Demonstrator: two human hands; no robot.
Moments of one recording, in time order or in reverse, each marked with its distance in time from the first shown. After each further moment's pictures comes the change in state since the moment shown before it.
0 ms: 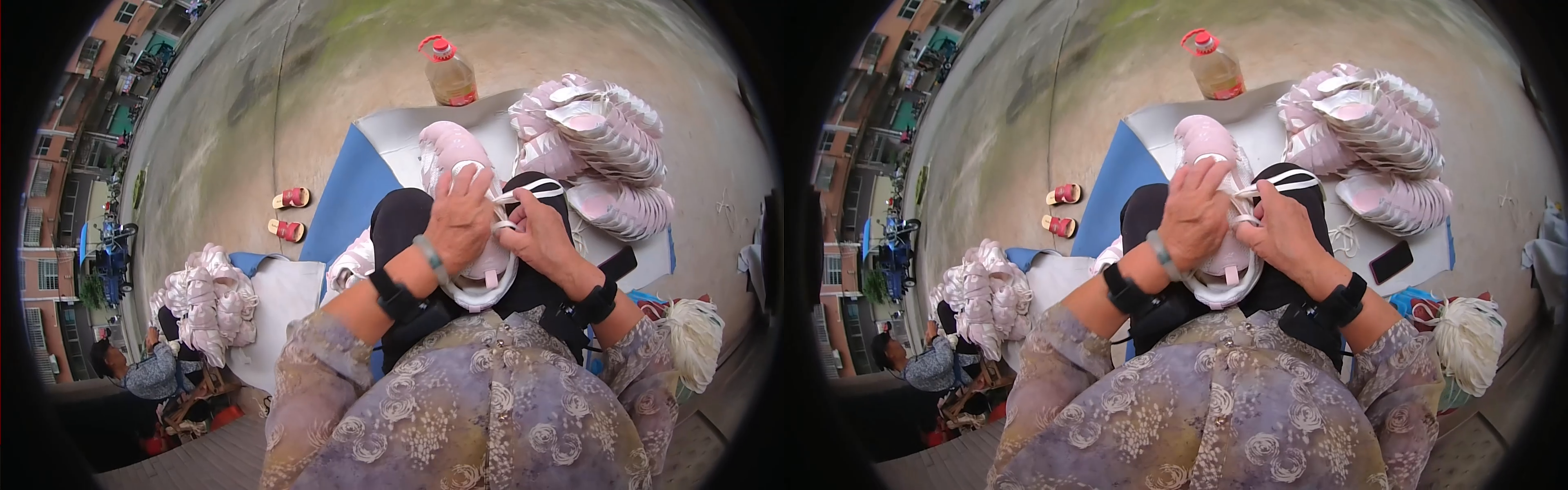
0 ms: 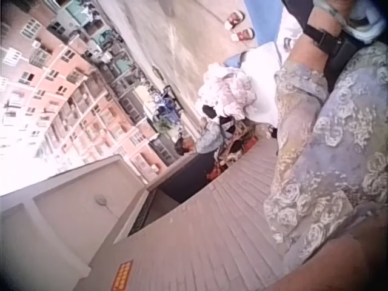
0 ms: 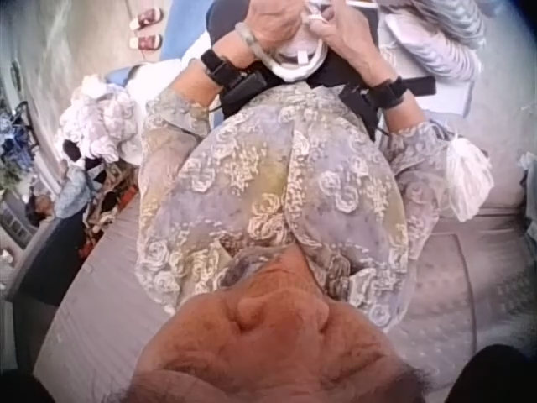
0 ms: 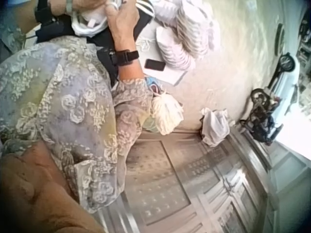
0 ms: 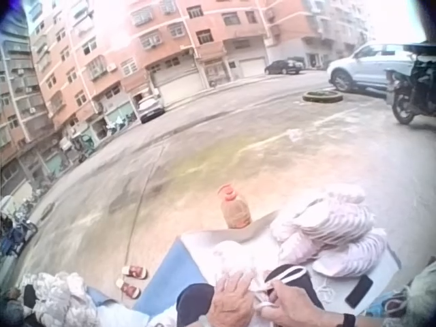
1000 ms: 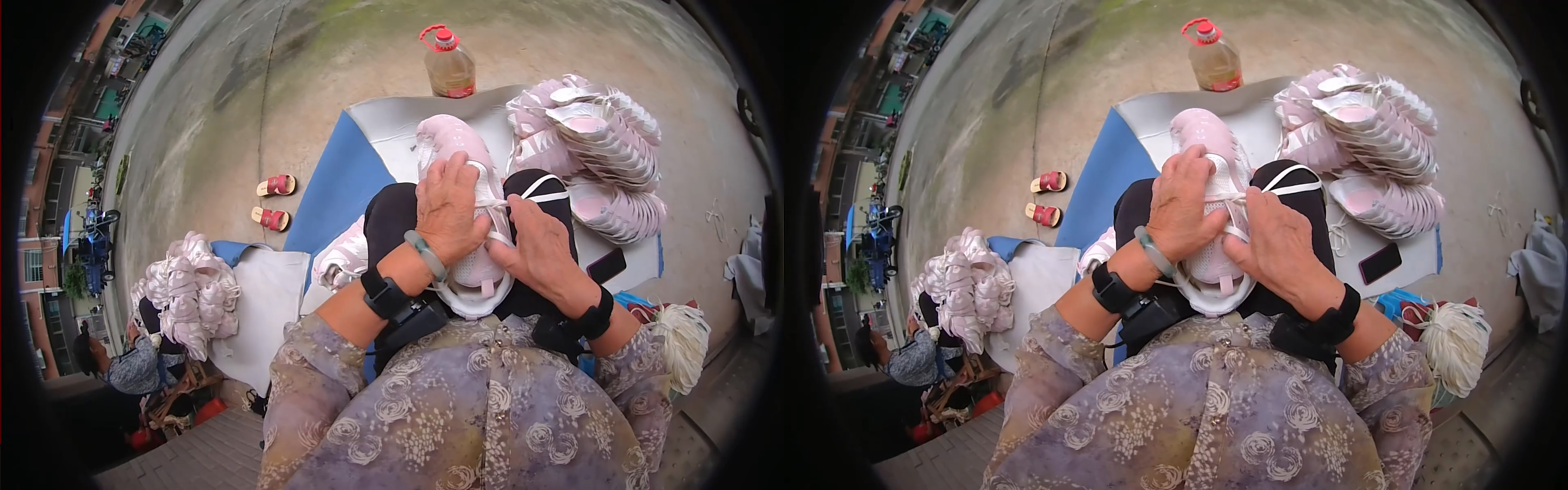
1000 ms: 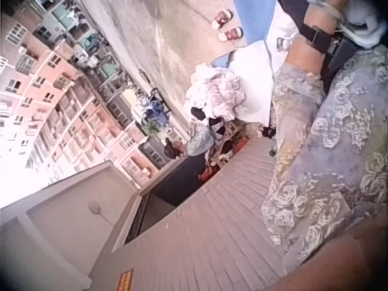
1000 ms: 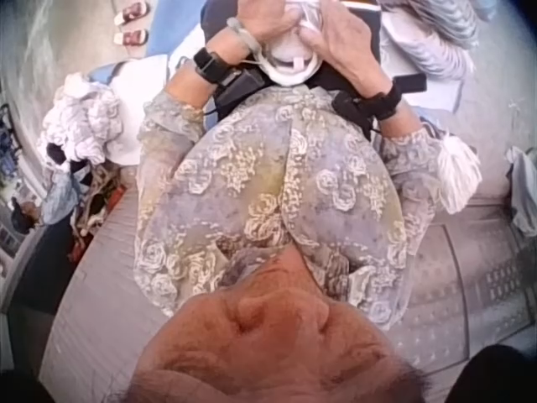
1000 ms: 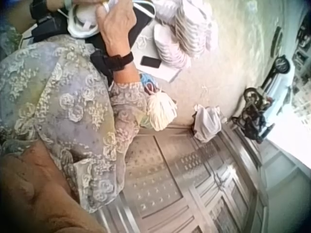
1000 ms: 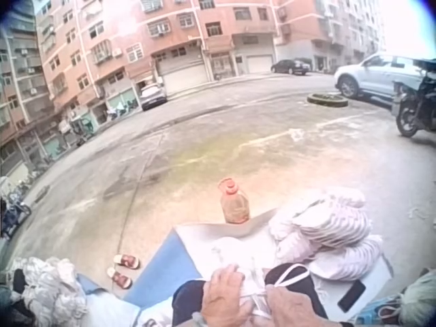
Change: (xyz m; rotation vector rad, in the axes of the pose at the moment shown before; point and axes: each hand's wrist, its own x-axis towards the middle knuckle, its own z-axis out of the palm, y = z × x) left_hand -0.004 -0.009 0.001 -0.284 0.005 -0.425; right_hand -0.008 -0.018 0.010 -0.396 0.052 -0.209
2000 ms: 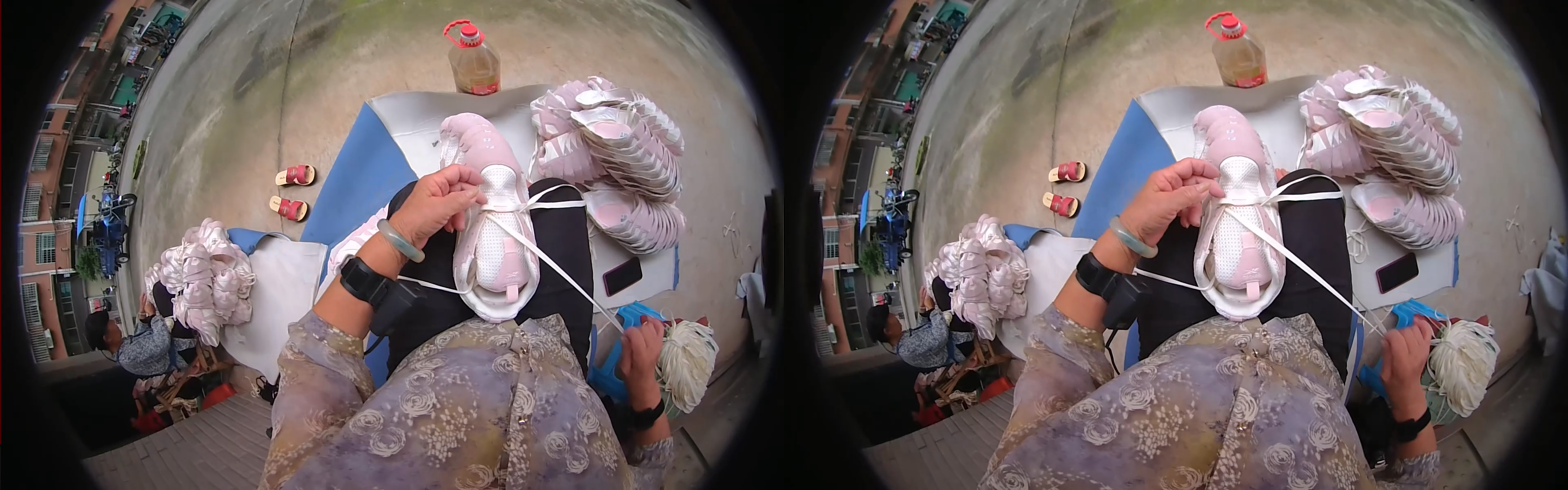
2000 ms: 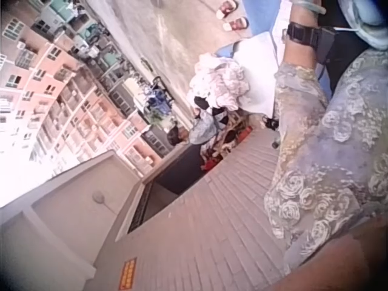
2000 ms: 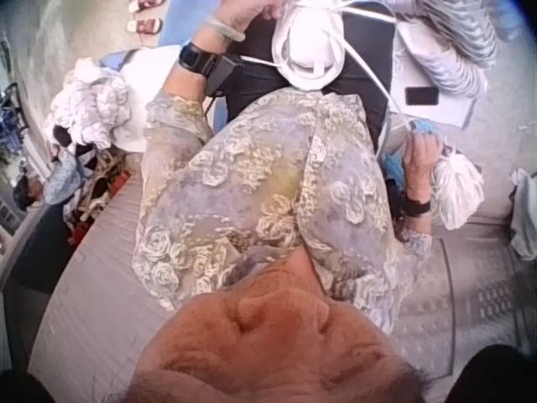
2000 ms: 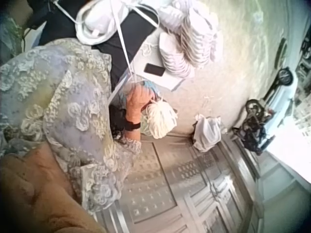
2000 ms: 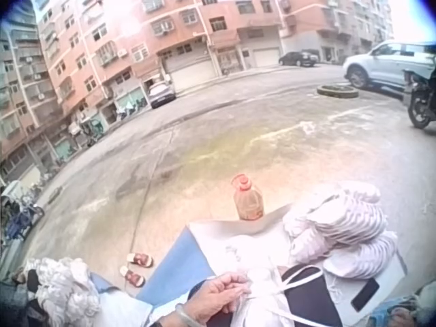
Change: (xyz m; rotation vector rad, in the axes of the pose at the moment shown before) left_hand 0.005 -0.045 -0.039 -1.185 -0.414 -0.603; right_hand -0.179 0.087 -0.079 -0.295 0.065 -0.158
